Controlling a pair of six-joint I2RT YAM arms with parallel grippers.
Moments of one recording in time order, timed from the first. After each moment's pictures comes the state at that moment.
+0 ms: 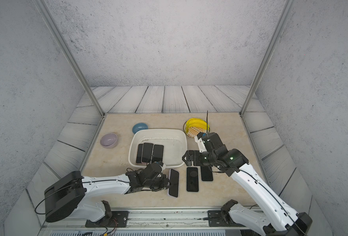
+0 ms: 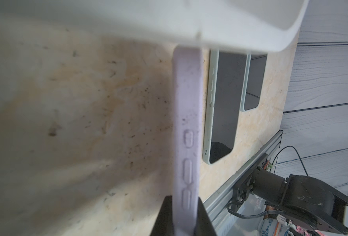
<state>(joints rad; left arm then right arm) -1.04 1.45 0.59 0.06 0.26 -1.15 0.59 1.03 1.11 -0.94 -0.26 0.52</state>
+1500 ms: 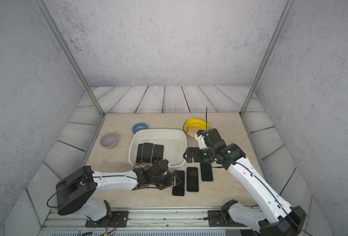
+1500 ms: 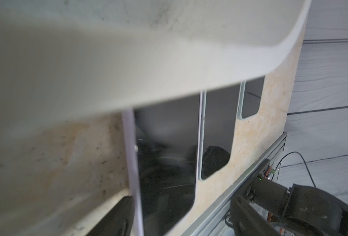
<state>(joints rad) -1.06 1.53 0.69 -0.01 0.24 -1.14 0.52 1.12 1.17 -0.97 -0.29 0.45</state>
